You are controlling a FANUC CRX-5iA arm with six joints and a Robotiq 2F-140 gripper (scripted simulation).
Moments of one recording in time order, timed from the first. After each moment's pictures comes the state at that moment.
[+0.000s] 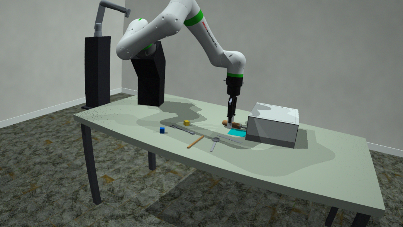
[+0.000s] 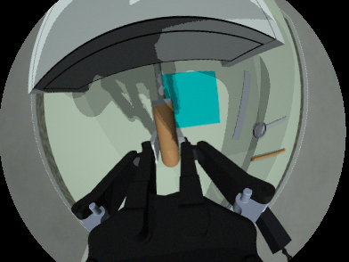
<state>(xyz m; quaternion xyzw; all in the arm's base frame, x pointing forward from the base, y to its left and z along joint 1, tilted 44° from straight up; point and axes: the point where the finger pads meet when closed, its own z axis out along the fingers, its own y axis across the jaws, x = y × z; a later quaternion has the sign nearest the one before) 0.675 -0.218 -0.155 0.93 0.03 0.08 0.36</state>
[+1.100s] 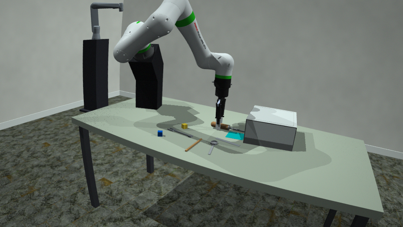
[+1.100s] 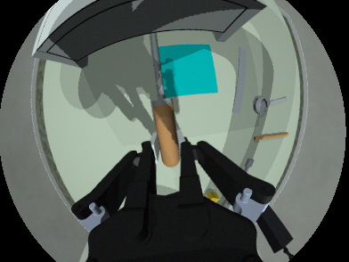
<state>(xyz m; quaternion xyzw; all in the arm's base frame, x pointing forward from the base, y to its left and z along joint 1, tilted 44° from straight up) 0.619 -0.224 -0.163 0.93 0.03 0.08 0.36</state>
